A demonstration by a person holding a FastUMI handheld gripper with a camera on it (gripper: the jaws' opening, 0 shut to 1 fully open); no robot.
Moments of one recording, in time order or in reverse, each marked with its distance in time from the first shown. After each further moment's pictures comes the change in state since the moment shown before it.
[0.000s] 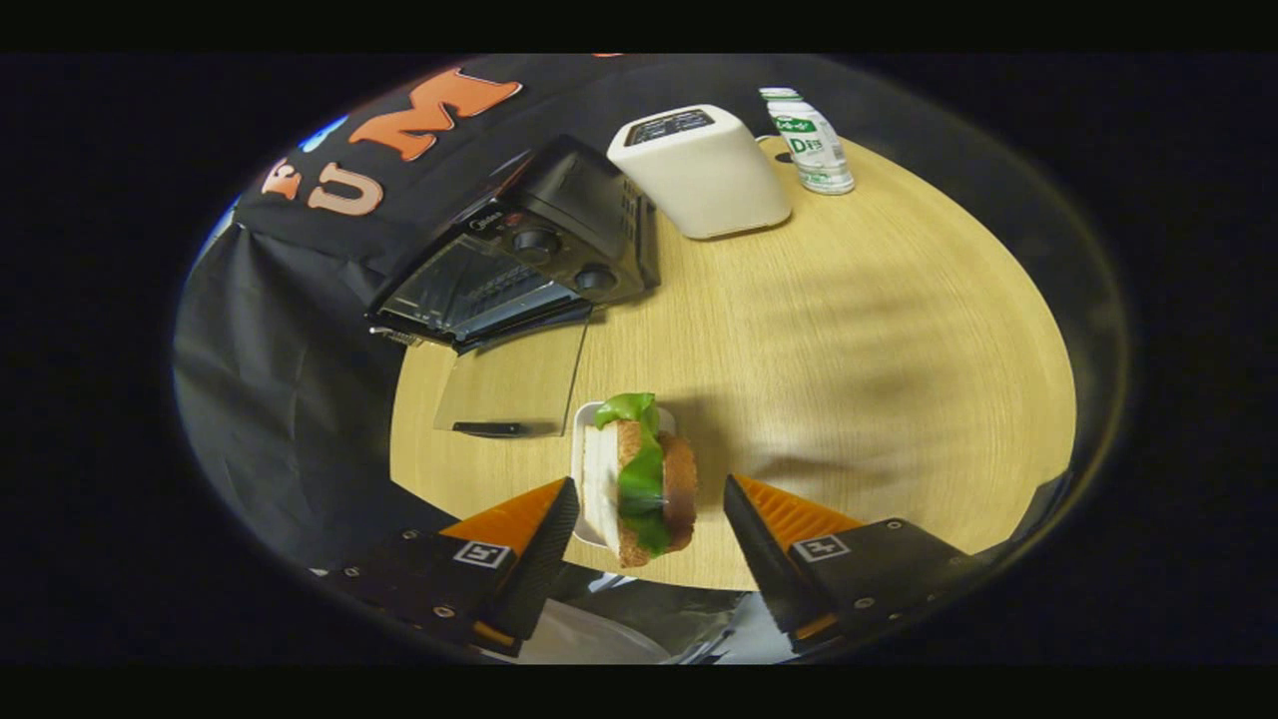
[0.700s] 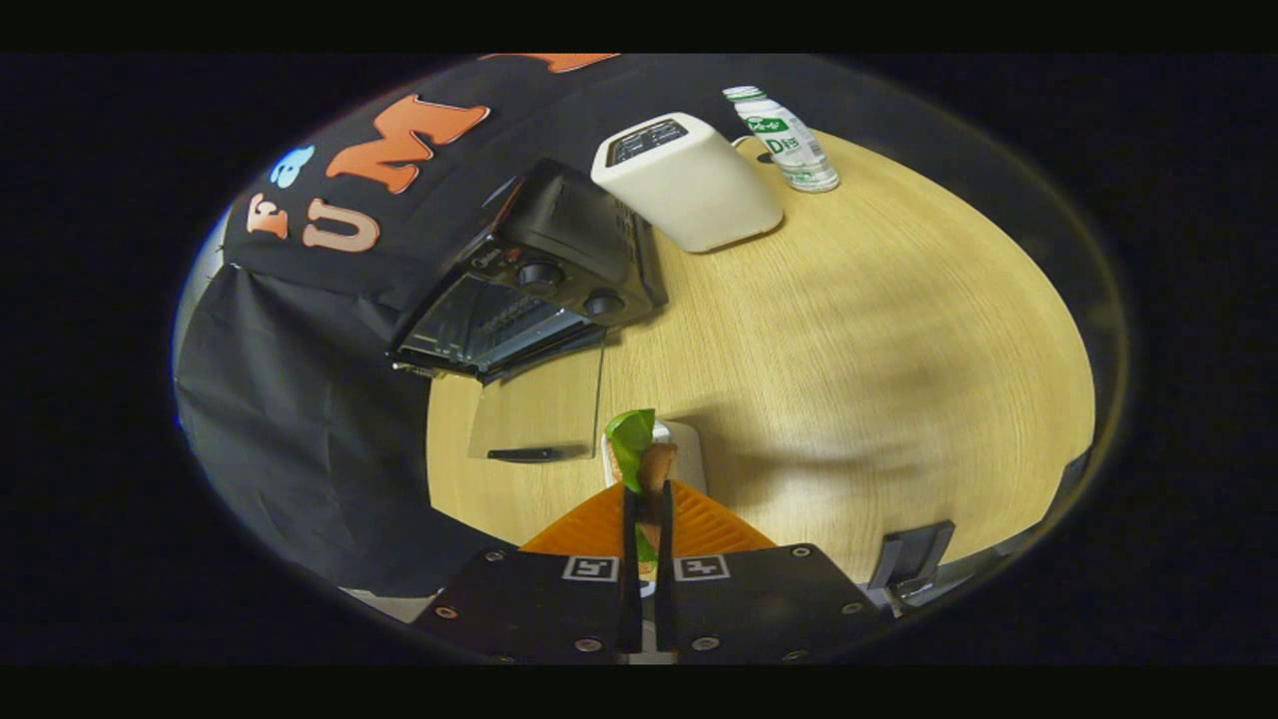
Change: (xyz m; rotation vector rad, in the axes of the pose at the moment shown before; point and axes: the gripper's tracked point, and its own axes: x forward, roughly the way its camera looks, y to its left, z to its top) arm -0.006 0.006 0.013 0.081 -0.064 0.040
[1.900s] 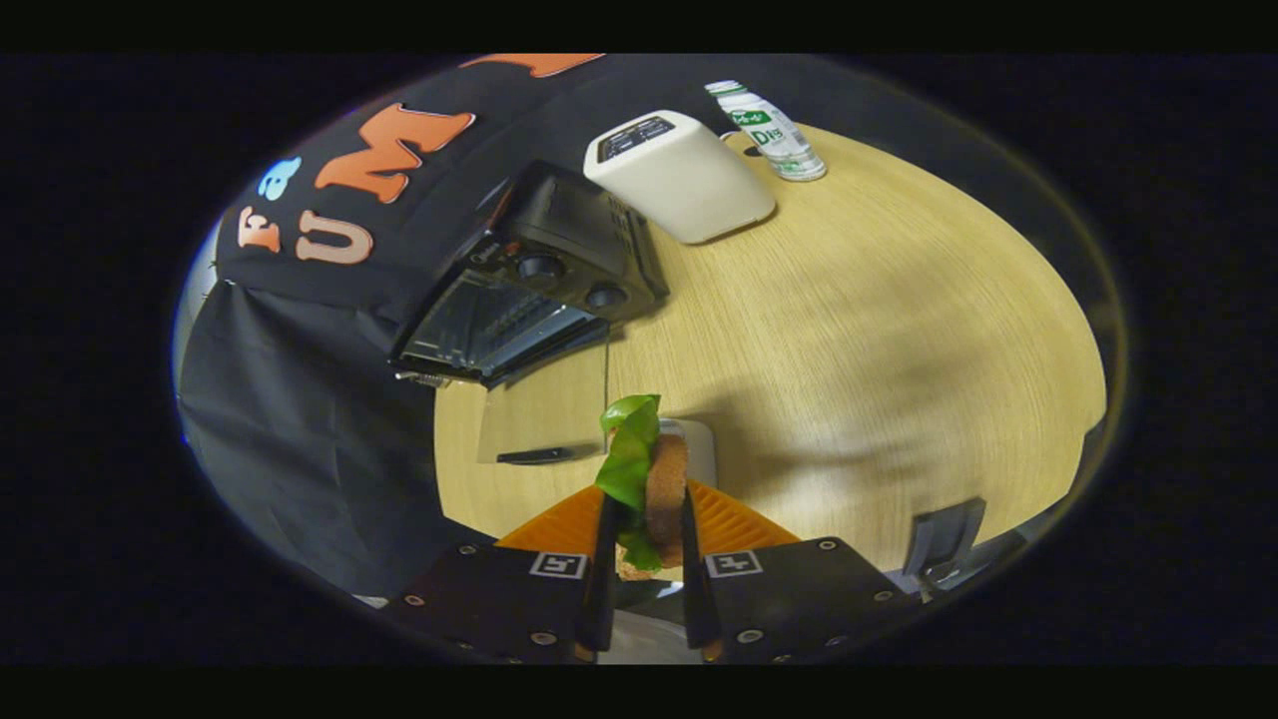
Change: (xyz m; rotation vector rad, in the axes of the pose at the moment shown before) arm 0.005 0.023 -0.007 0.113 -0.041 0.046
